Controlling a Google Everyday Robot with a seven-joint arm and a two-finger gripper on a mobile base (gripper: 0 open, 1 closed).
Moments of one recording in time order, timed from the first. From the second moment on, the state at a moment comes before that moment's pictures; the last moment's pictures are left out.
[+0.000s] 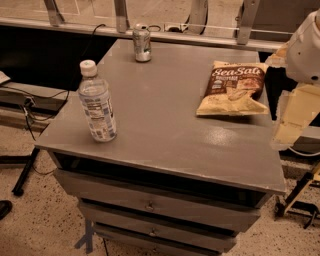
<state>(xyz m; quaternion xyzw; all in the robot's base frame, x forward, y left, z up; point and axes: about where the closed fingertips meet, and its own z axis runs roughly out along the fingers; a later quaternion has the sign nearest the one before) 0.438 -0.217 0.976 -0.60 0.78 -0.03 0.16</state>
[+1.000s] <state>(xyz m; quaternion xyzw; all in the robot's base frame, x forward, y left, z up) 0.518 -0.233 0.934 -0.54 0.81 -0.01 0.23</state>
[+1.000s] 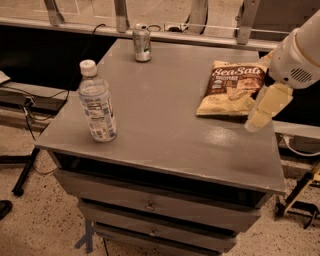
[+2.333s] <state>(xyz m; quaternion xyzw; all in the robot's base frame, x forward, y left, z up) 0.634 -0.267 0.862 -0.42 0.84 0.00 0.33</state>
